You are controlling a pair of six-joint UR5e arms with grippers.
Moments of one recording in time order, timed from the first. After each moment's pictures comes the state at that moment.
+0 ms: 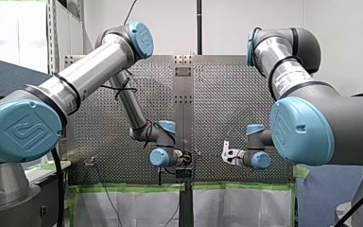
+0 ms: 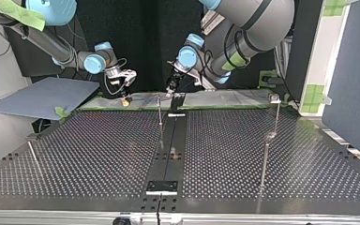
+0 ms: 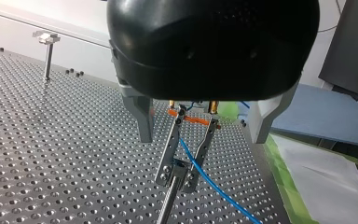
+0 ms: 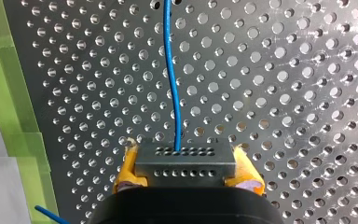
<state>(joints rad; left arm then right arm) -0.55 -2.45 -1.68 -2.33 -1.60 -1.76 1.84 -0.63 1.64 -0.85 1.19 1.73</state>
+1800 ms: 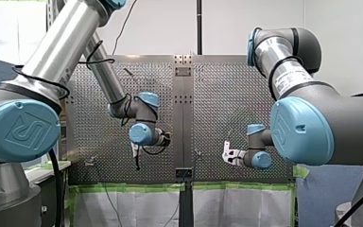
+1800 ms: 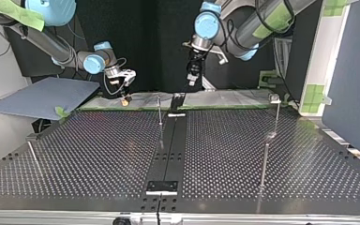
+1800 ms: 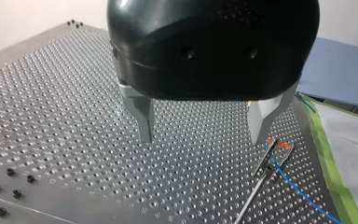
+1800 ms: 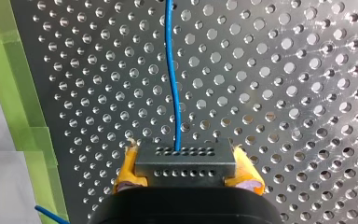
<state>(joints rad) -0.55 -2.04 -2.08 -2.34 -1.83 -1.84 1.83 -0.63 1.64 -0.84 1.19 1.73</state>
